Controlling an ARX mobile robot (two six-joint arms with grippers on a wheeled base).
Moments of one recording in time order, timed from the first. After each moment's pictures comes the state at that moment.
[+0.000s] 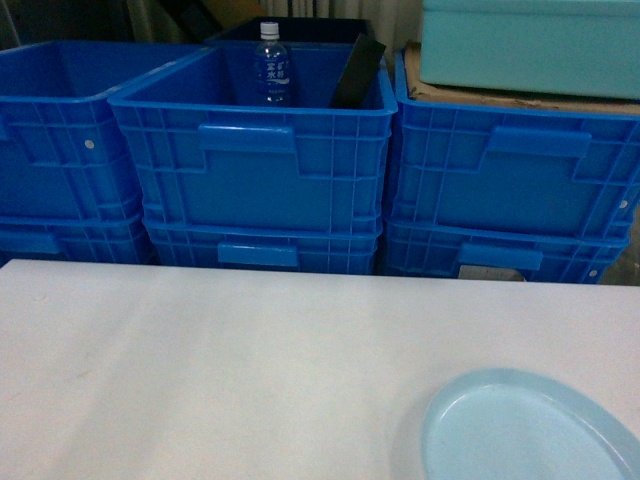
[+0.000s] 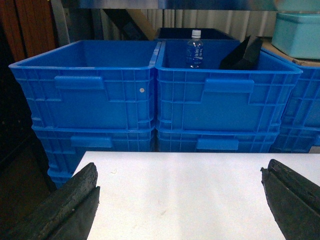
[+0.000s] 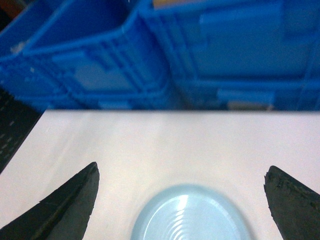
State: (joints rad) left arm 0.00 0.01 0.01 0.00 0.00 0.00; right arm -0.18 1.25 0.65 0.11 -0.59 0.16
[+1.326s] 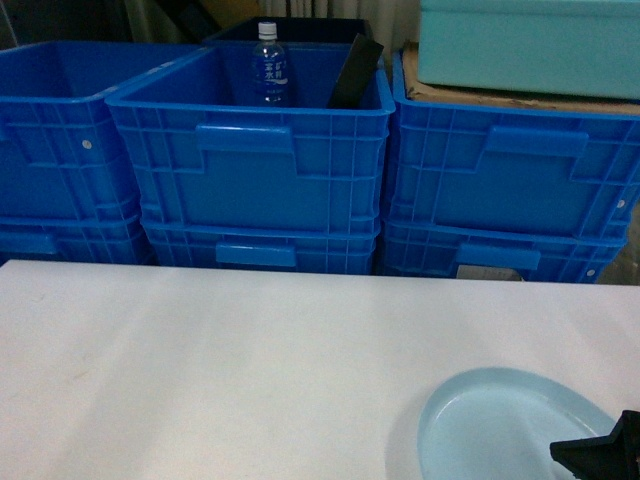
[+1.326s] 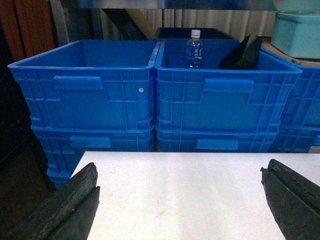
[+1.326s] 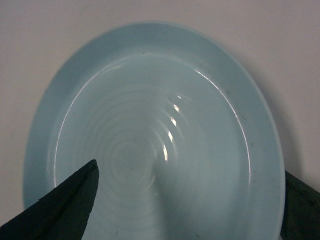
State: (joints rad) left arm 0.00 0.01 0.01 0.00 0.00 0.00; right arm -0.11 1.96 0.54 0.37 -0.54 0.00
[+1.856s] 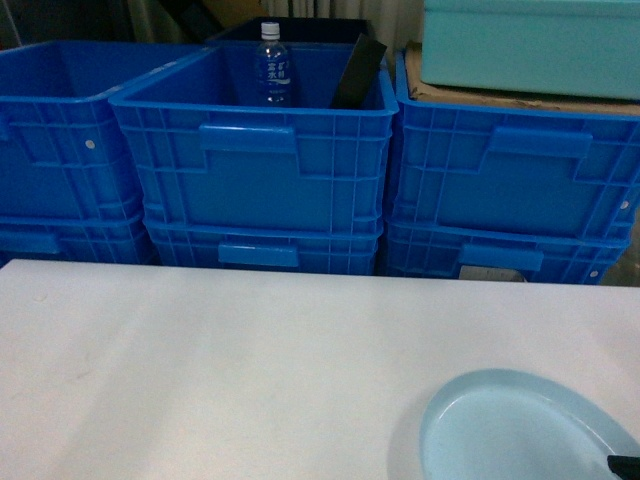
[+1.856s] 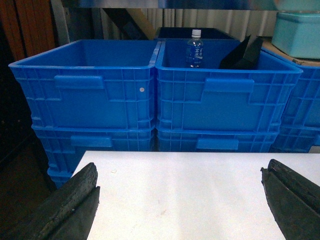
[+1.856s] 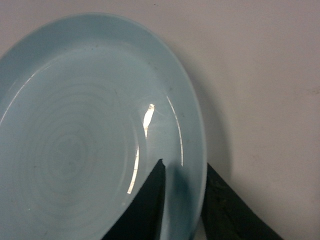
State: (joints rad) left arm 0.00 0.01 0.01 0.00 0.00 0.00; right arm -0.22 2.05 0.50 0.48 -0.52 -0.18
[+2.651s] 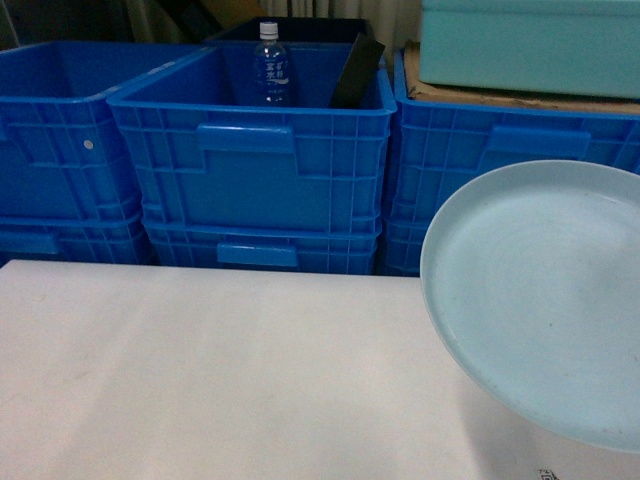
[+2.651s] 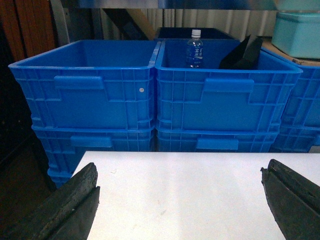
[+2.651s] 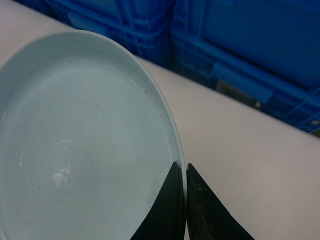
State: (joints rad) left arm 0.00 0.01 0.01 0.00 0.00 0.00; right arm -0.12 1.51 0.90 -0.17 -0.54 -0.35
